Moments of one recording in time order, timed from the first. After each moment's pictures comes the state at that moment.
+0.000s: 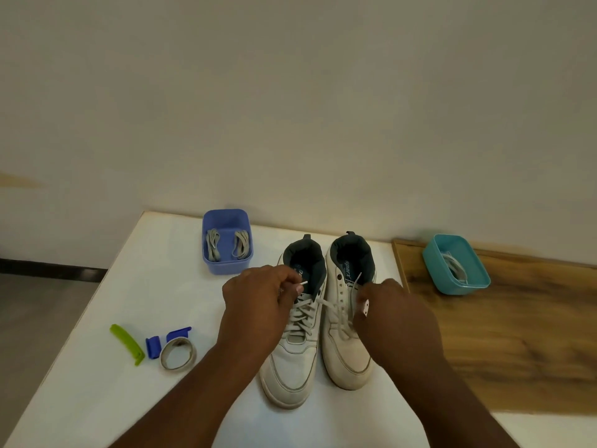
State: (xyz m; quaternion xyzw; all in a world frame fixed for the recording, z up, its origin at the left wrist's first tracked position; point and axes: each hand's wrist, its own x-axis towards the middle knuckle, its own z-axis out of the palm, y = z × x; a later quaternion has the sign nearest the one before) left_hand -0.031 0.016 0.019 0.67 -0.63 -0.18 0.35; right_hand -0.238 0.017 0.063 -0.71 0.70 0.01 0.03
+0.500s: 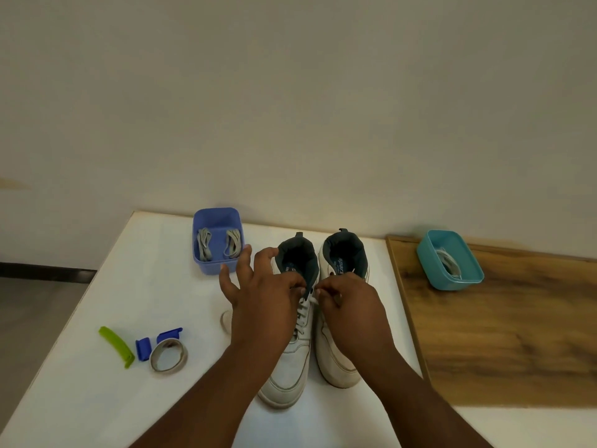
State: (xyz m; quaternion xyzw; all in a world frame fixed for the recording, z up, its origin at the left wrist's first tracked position) left_hand -0.061 0.011 0.009 0.73 -0.64 -0.09 0.23; right_hand -0.214 0.002 0.016 -0.70 0.66 -0.20 0.18
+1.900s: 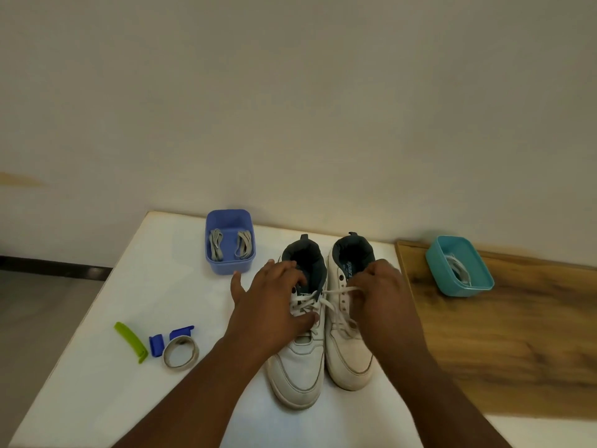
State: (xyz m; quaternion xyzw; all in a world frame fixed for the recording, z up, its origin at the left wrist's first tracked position) left_hand -0.034 0.011 0.007 0.66 -0.71 -0.20 0.16; right_hand -0.237 -0.003 0.035 -0.76 0.64 -0.13 0.02
